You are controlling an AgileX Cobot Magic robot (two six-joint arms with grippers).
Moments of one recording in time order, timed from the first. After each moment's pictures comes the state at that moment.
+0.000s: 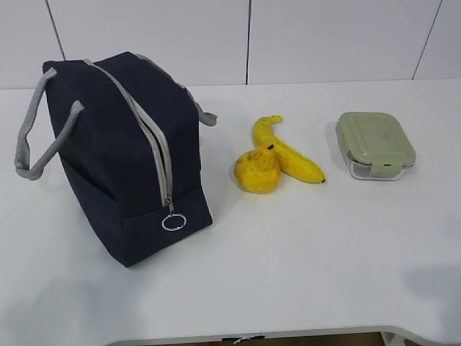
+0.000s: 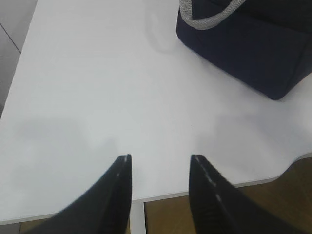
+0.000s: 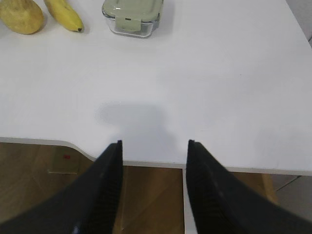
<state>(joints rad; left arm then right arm) 0.01 0.01 -0.50 -0.06 1.11 0.11 0.02 -0.02 -0.50 -0.04 1.14 -0.12</state>
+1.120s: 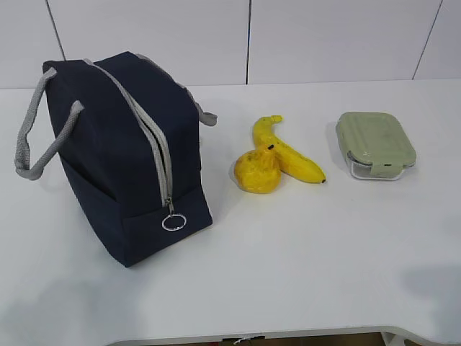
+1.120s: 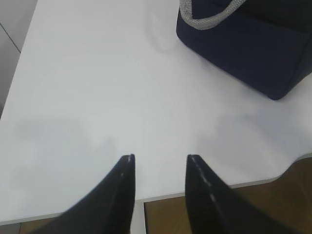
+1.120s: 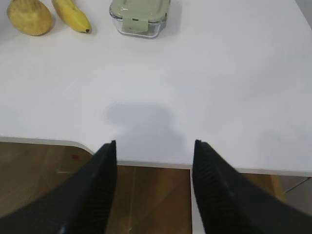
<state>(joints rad) 0.01 0.01 -0.50 -0.06 1.11 0.11 0.02 -0.02 -0.50 -0.02 1.14 -0.12</state>
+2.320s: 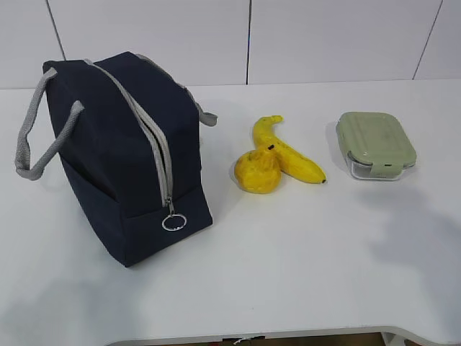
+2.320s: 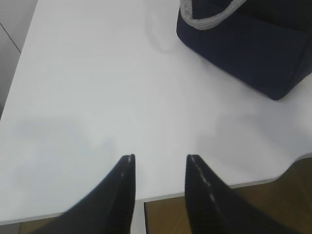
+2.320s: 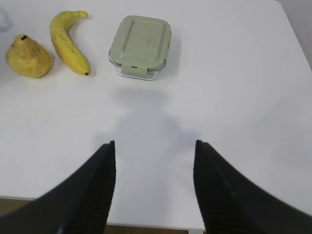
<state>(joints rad) 0.01 0.01 -0.50 -0.06 1.11 0.11 0.02 0.40 -0.66 -0.02 0.89 -0.12</state>
